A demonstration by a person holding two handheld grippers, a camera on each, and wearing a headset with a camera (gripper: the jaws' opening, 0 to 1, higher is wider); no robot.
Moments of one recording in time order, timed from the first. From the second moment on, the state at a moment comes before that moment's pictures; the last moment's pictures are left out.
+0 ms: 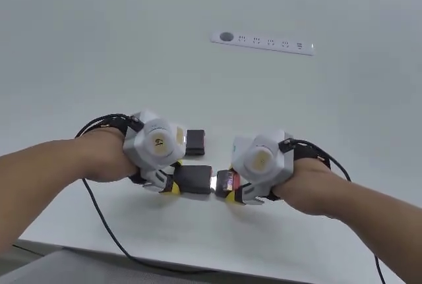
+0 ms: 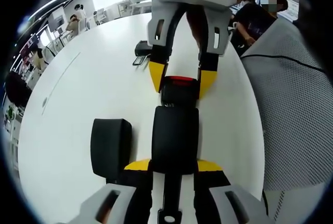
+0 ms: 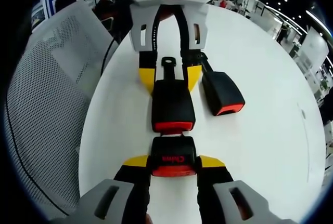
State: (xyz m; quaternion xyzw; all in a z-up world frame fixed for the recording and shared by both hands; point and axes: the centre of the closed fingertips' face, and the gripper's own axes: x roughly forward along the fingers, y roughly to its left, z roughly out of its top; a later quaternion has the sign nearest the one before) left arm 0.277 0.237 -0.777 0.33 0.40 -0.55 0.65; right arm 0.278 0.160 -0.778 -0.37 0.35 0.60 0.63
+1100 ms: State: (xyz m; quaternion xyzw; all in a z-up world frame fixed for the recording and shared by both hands) left arm 0.304 0.241 -0.728 0.31 0.35 -0.53 0.71; right arm 0.303 0.141 -0.738 -0.34 0.33 0.58 0.66
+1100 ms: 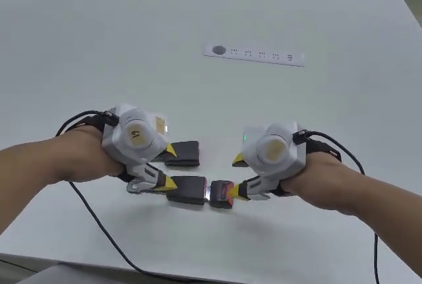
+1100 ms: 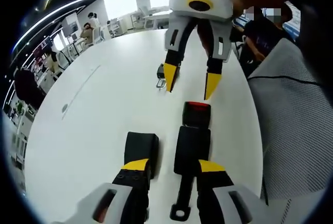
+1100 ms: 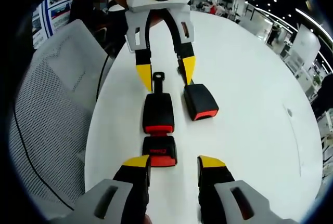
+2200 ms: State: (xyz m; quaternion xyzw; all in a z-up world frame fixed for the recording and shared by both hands) left arm 0.359 0.252 -0.768 0.35 0.37 -0.54 0.67; right arm 0.363 0.039 -0.764 -0.38 0.37 0.55 0.65
